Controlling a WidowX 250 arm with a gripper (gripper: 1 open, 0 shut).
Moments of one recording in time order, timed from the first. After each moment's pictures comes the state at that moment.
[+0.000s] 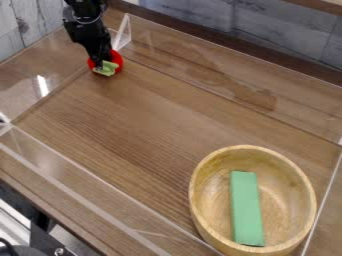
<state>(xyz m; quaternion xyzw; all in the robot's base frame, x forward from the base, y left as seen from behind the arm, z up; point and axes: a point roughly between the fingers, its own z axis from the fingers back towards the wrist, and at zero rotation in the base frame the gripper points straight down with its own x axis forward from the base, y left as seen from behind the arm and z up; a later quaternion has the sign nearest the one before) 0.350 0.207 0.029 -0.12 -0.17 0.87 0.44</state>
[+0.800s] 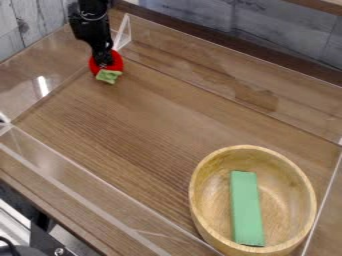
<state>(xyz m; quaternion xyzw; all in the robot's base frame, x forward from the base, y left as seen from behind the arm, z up) 0.352 0.203 0.034 -0.10 -0.17 0.90 0.40</state>
